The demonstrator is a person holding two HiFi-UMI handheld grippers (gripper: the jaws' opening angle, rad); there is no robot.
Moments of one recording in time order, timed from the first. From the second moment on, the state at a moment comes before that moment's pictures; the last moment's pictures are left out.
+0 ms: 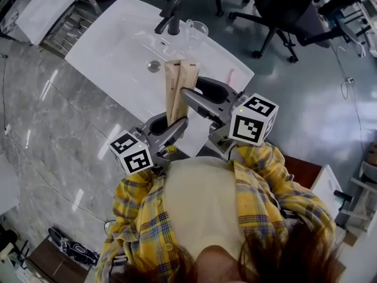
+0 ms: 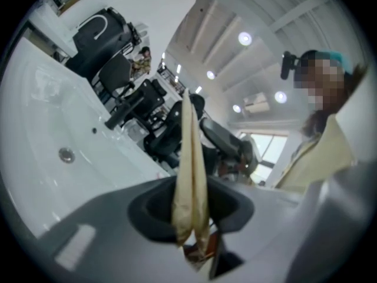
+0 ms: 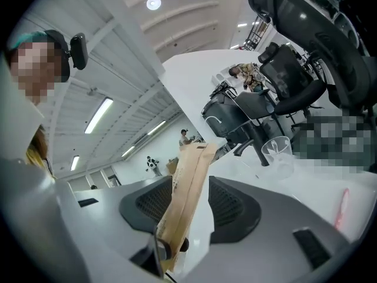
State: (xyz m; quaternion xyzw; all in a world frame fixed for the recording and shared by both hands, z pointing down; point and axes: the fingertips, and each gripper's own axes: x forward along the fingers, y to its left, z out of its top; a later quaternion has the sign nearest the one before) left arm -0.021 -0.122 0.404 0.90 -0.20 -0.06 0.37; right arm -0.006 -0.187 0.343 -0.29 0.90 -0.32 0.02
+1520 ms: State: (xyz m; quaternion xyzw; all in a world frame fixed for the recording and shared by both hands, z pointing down) left arm -0.028 -0.125 0.393 0.89 -0.23 -0.12 0.37; right arm 0.010 -0.200 0.335 -0.28 0.91 -0.32 0.01
